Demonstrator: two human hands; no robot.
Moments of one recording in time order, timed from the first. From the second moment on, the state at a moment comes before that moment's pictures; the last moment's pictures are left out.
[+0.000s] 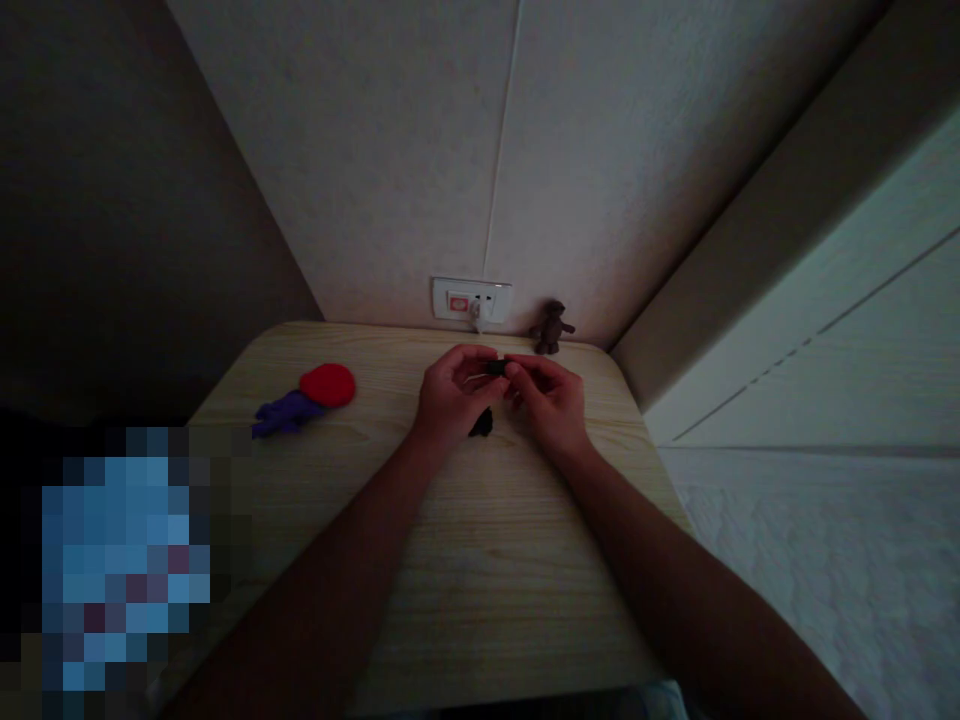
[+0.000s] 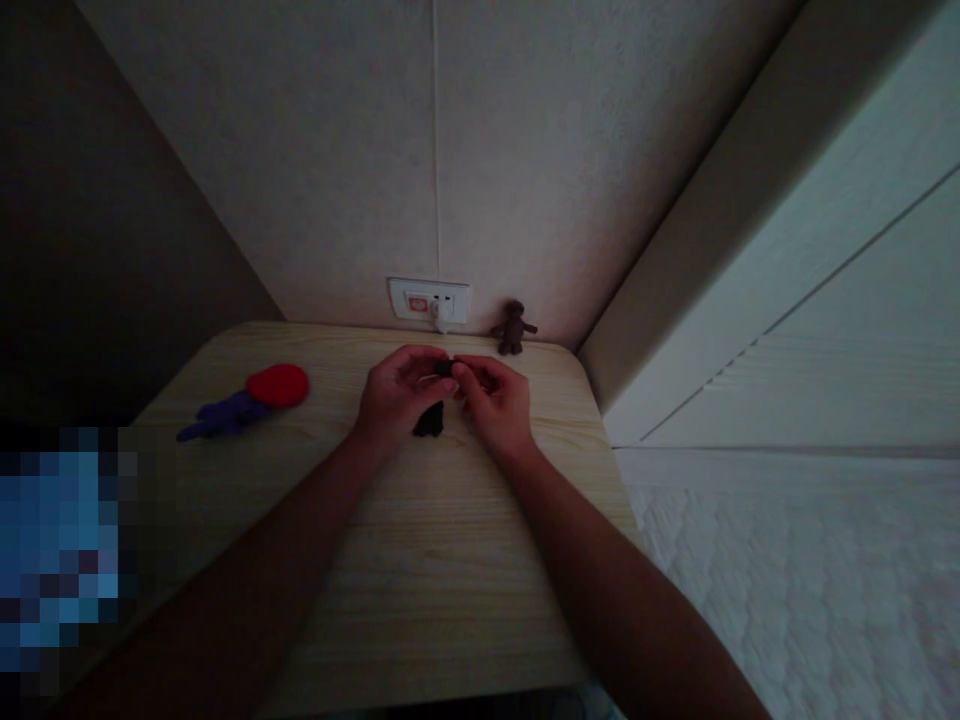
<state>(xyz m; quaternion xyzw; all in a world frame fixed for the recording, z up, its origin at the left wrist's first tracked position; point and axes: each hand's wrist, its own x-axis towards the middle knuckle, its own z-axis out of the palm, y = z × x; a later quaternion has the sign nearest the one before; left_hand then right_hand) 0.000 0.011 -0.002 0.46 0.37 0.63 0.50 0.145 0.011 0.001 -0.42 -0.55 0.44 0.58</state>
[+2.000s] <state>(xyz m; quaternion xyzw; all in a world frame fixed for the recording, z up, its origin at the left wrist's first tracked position) -0.005 0.016 -0.005 0.37 0.38 0.67 0.51 0.150 0.023 -0.010 -0.42 -0.48 0.47 0.61</state>
